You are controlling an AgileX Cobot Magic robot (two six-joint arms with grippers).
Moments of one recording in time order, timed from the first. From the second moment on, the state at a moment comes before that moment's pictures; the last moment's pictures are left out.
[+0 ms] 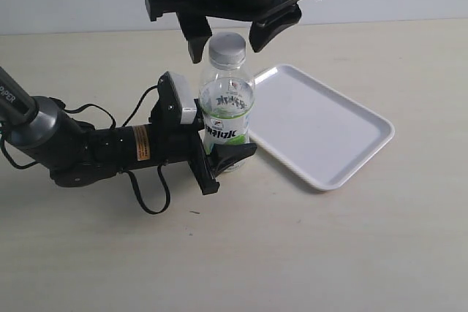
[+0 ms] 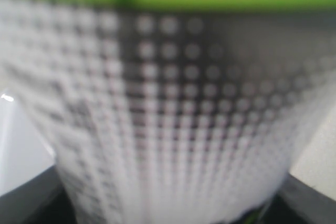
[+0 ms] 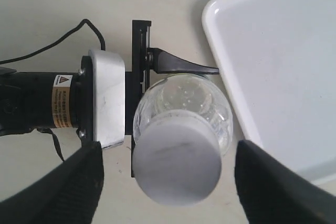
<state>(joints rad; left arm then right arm) -0.45 2.31 -0.95 0.86 -1.16 -0.11 0.62 1.82 -1.73 -0.05 1.20 0.43</state>
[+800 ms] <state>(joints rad) -0.45 2.31 -0.95 0.87 -1.16 -0.11 0.62 1.83 -1.73 -0.05 1.21 0.17</state>
